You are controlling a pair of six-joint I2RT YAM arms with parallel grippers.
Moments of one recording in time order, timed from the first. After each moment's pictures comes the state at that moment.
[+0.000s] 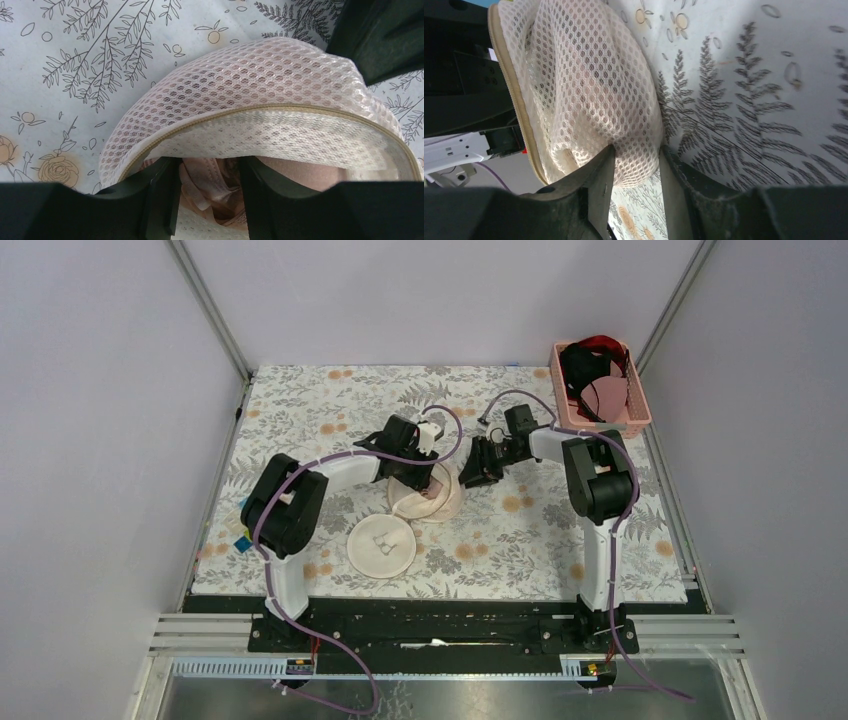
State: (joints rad) left arm -0.54 1.91 1.20 -0.18 0.21 0.06; right arm 0.26 2.16 1.36 -0.34 -0.90 0.30
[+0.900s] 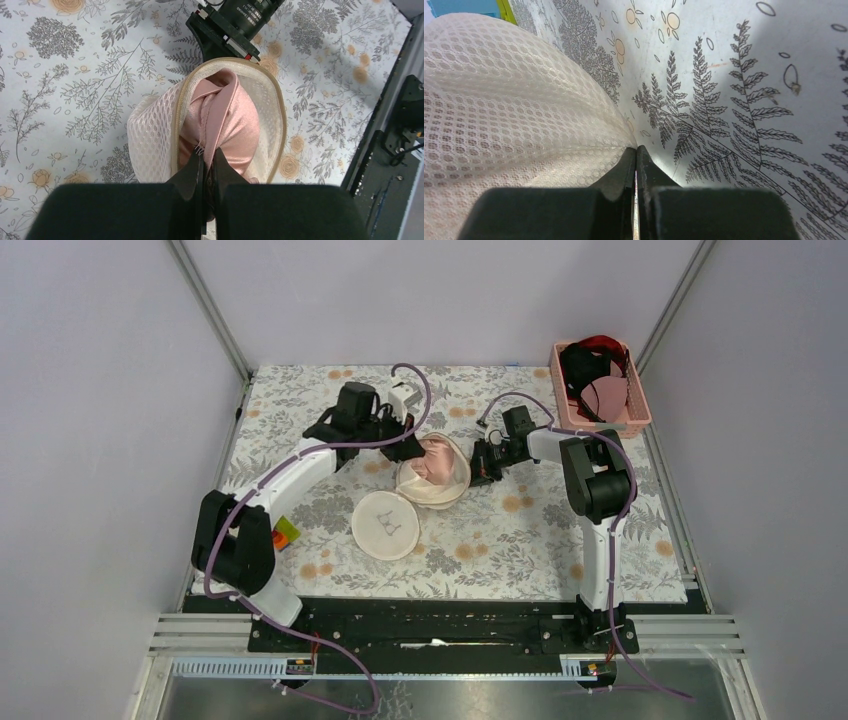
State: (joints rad) left arm -0.43 1.60 1.24 -0.25 0.61 0.05; right arm 0.27 2.19 1.36 -0.33 -0.90 0.32
